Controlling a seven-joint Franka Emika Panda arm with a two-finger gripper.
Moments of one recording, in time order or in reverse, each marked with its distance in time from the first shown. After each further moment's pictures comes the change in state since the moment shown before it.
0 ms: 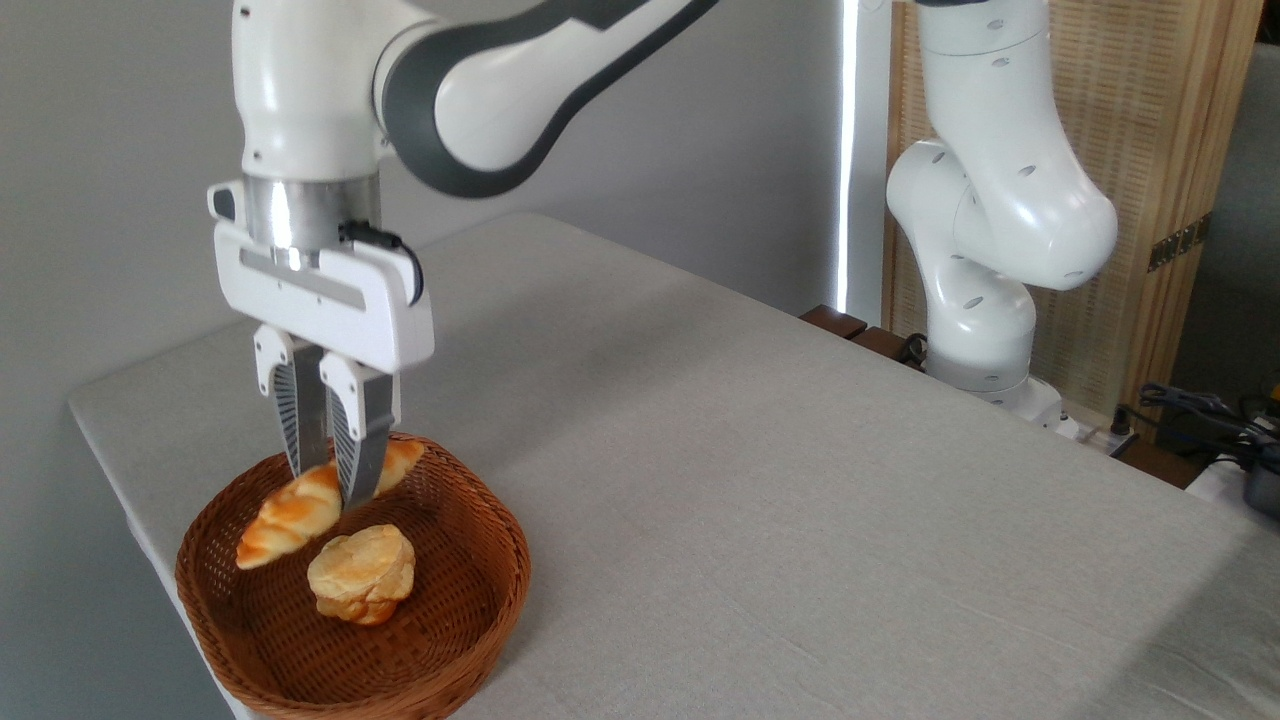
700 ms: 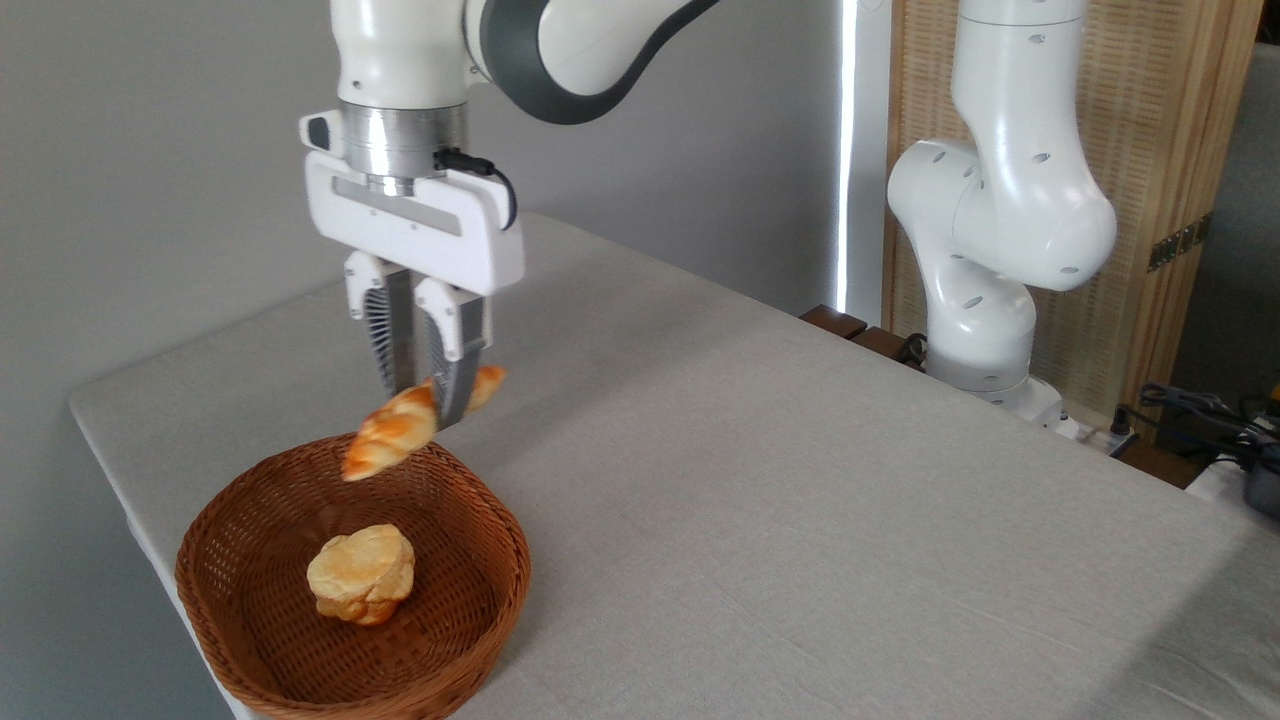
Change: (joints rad) arm -0.025 -0.245 -0.010 -0.249 -0.083 -0.069 0.027
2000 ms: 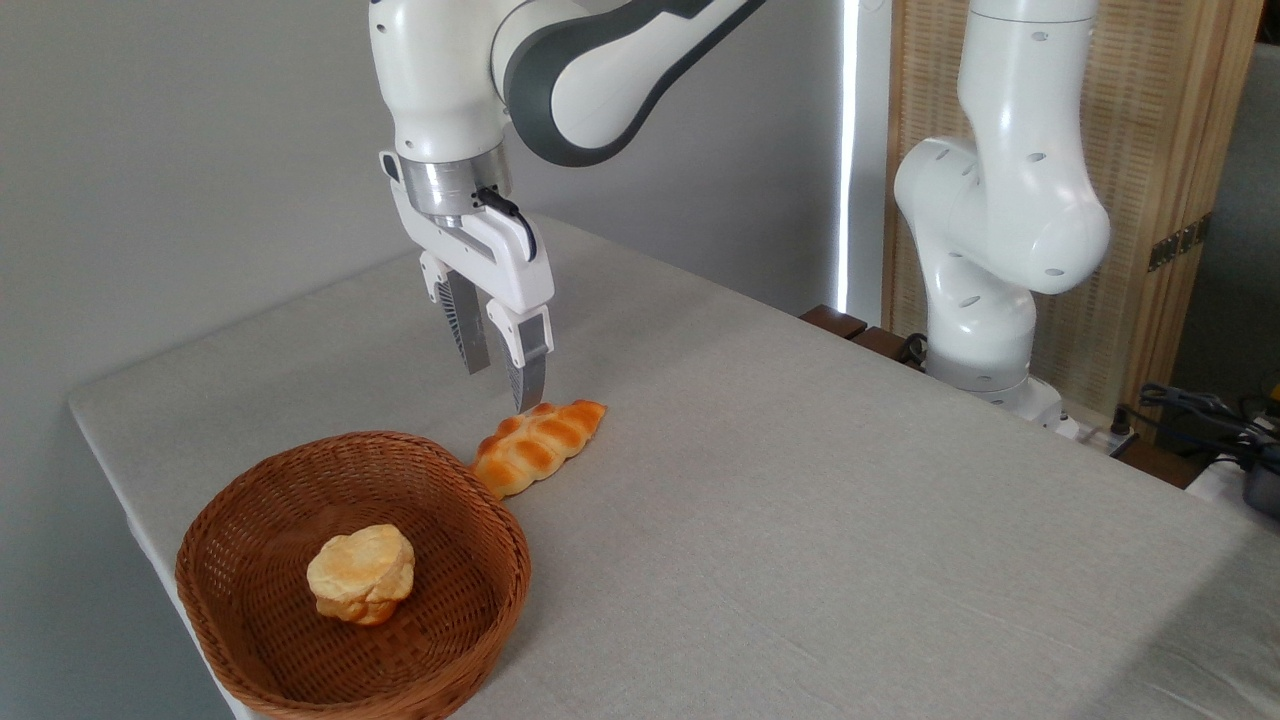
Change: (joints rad) arm -0.117 -0.042 -0.006 -0.157 -0.123 -0.050 0.159
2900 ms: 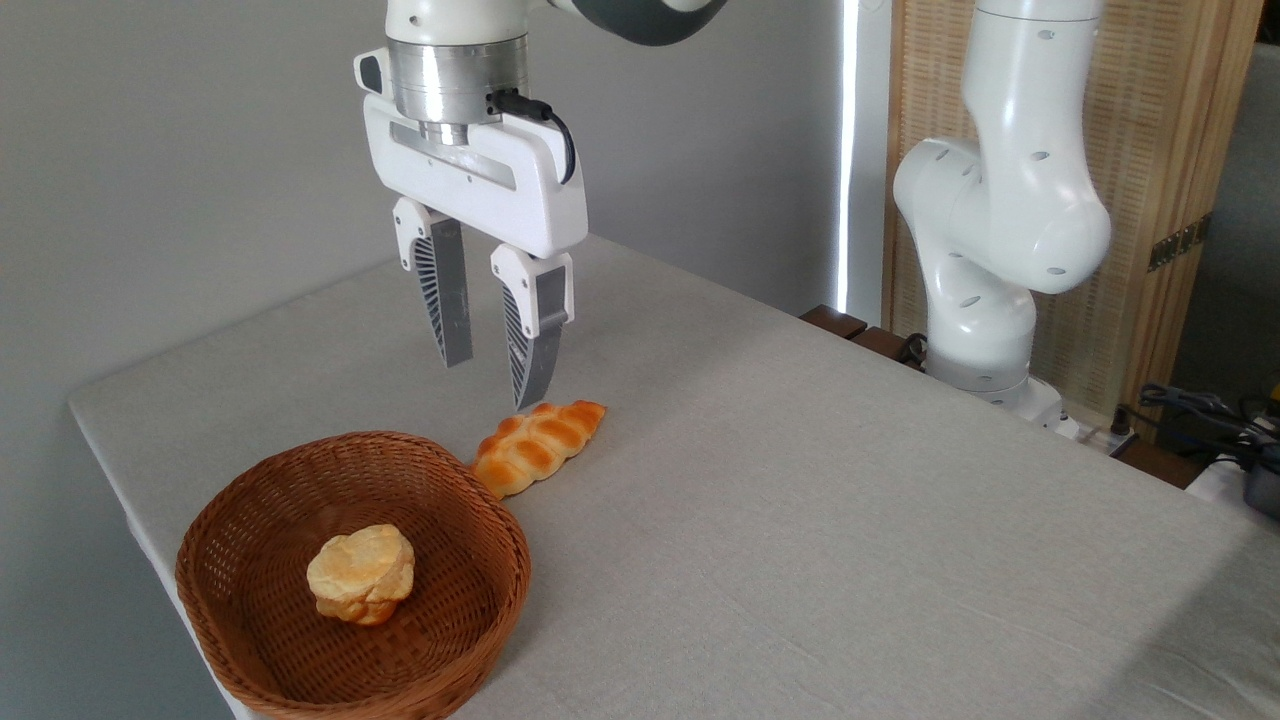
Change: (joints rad) arm 0.015 -0.031 0.238 0.226 0.095 -0.151 0.129
